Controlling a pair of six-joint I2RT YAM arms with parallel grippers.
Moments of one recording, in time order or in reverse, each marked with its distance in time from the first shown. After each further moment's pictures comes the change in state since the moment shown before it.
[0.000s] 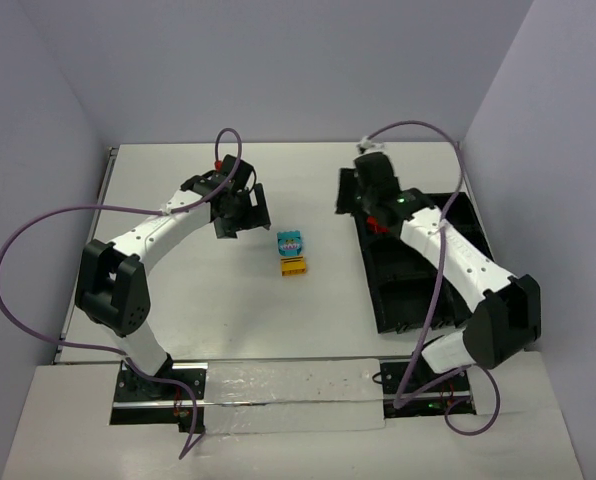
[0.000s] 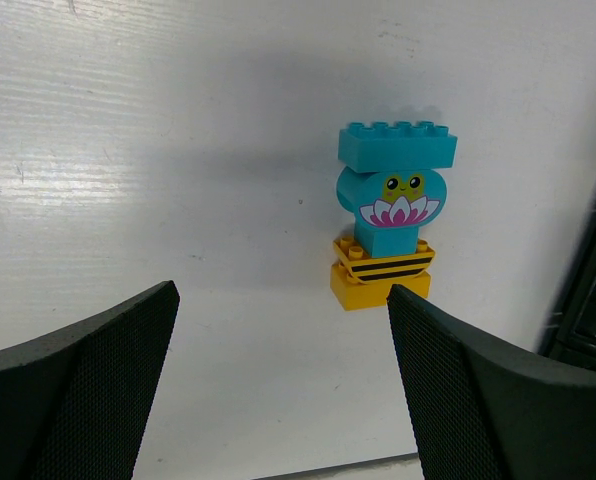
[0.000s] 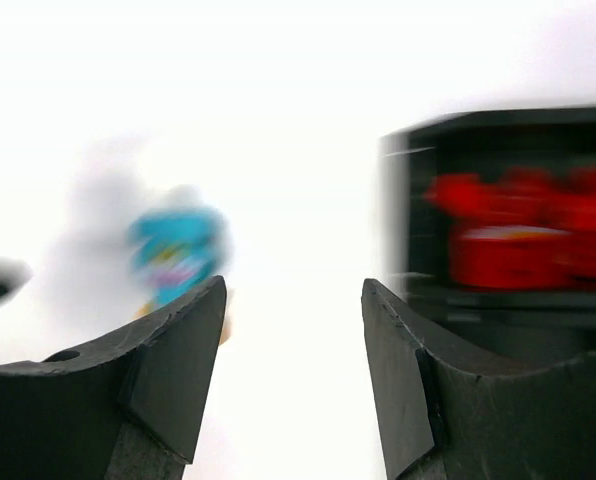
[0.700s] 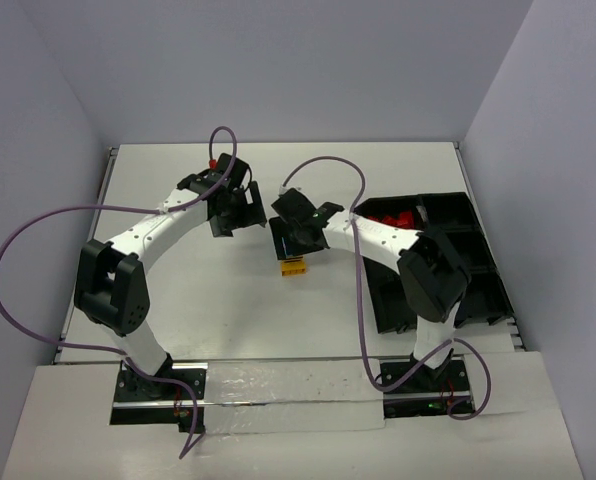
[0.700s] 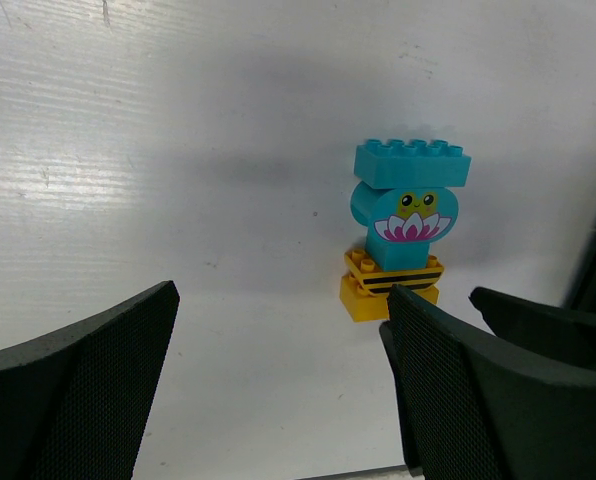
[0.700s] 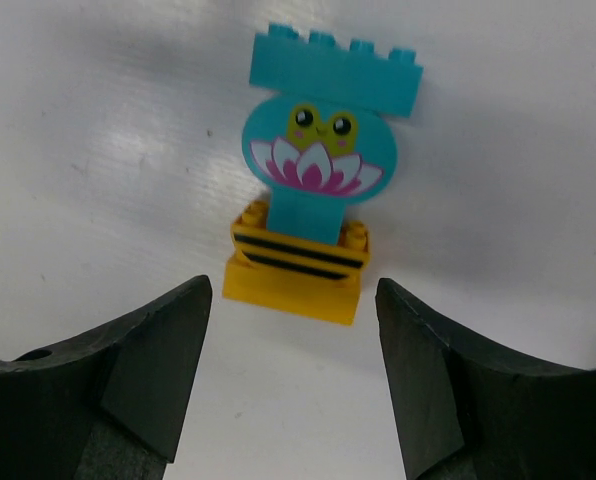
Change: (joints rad) left arm 0.027 0.000 0.001 -0.003 -0.014 -0.008; right arm 0.354 0.414 0.115 -0.051 -0.045 0.079
